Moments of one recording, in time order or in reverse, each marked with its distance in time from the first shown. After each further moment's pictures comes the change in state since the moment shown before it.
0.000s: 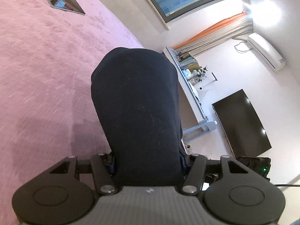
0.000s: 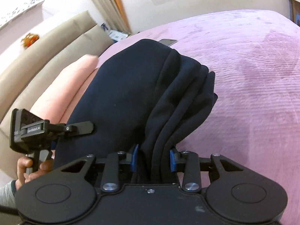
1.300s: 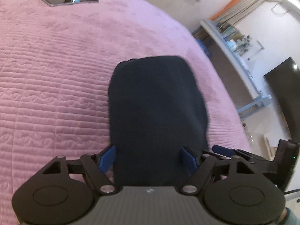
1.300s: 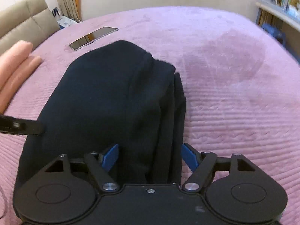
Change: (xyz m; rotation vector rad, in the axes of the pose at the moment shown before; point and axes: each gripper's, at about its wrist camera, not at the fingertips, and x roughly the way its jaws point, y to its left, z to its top) left arm 0.131 0.022 0.073 0.129 0.163 0.358; right arm 0.112 -0.126 0.044 0.016 0.029 -0.349
